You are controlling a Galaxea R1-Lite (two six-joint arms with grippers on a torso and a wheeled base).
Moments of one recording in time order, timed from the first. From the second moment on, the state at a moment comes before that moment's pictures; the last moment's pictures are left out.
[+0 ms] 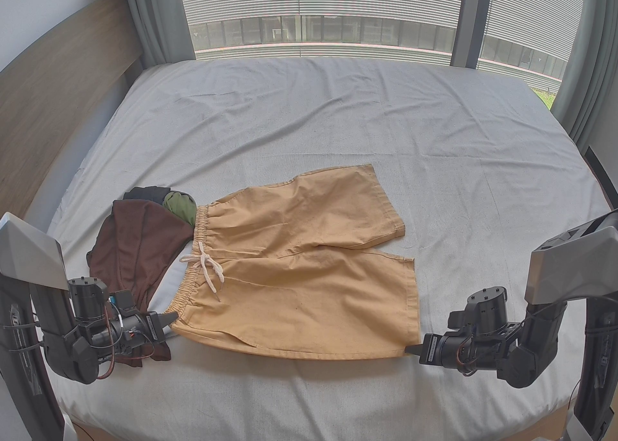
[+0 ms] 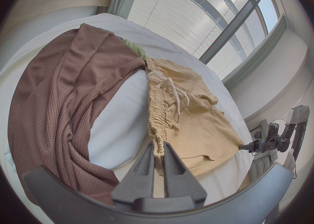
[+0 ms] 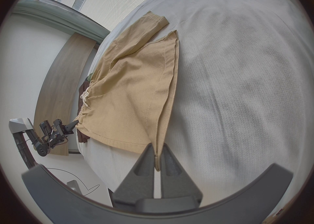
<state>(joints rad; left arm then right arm) 0.08 2.28 -0.24 -1.45 -0.49 -0.22 0.40 2.29 -0.34 -1.22 0.26 0.61</state>
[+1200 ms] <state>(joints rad) 0.08 2.36 -0.14 -1.55 -0.49 -0.18 0.41 2.29 -0.24 -1.29 0.26 0.58</state>
